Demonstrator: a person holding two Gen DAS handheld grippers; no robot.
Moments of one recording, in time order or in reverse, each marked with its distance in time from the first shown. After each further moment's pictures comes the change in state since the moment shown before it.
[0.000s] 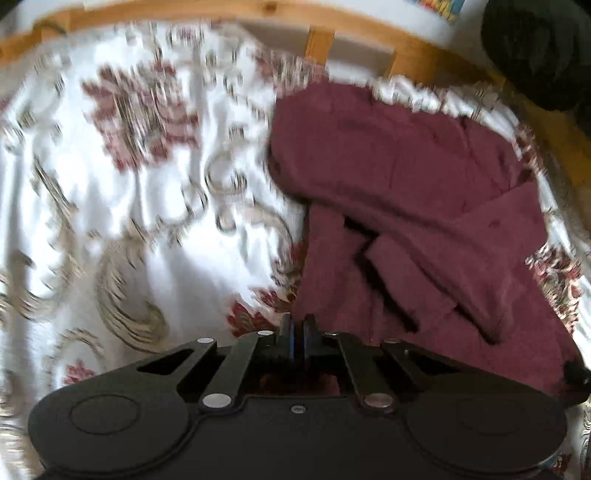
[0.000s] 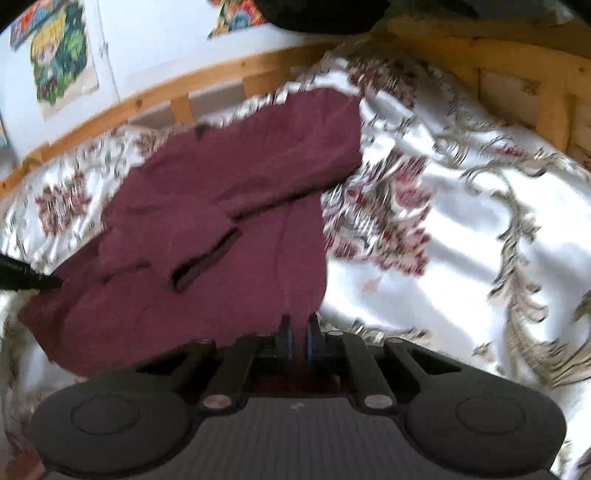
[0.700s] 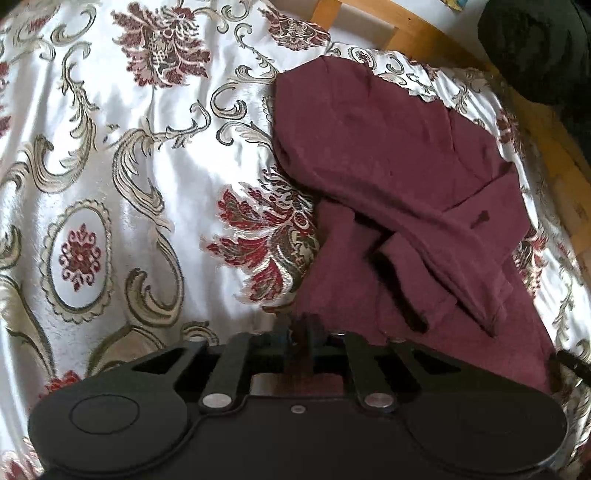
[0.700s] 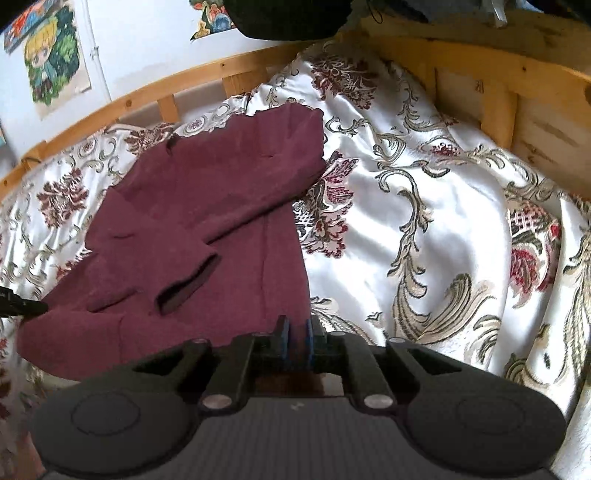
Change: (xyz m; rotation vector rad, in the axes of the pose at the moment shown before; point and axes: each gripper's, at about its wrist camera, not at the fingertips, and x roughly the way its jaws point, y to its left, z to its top) left arm -0.028 0.002 -0.052 -0.098 0.138 -0.079; right arm -0.053 -0.042 0.002 -0.017 0.109 -0.047
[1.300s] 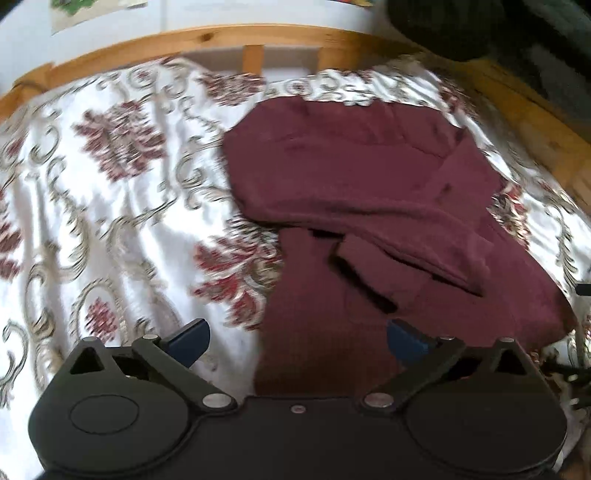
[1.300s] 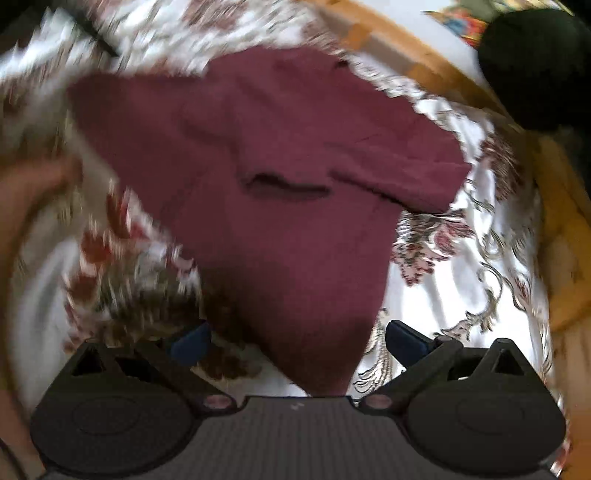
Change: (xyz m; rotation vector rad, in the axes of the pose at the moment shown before) left arm -0.040 -0.057 -0.019 0.309 -0.125 0.072; right arm 0.014 0.097 -0.054 -0.913 0.125 -0.090
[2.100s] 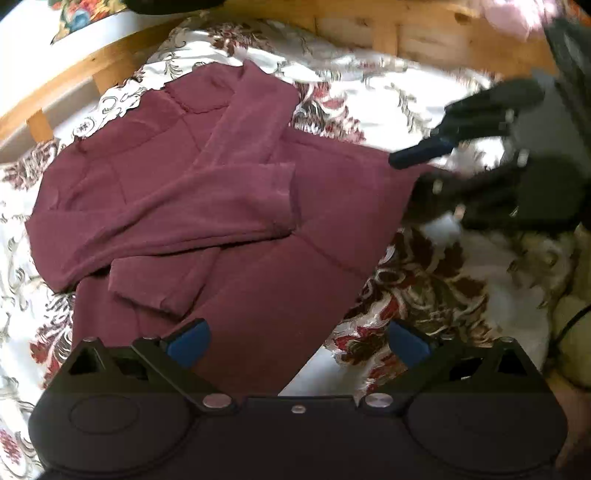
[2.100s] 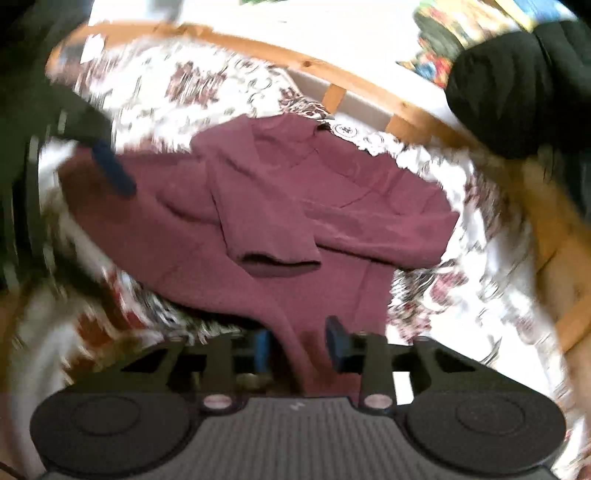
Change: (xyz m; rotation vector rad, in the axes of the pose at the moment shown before) left arm 0.037 -0.146 -0.036 0.555 0.077 -0.210; right arm -0.018 -0.038 0.000 0.265 -0.269 0.104
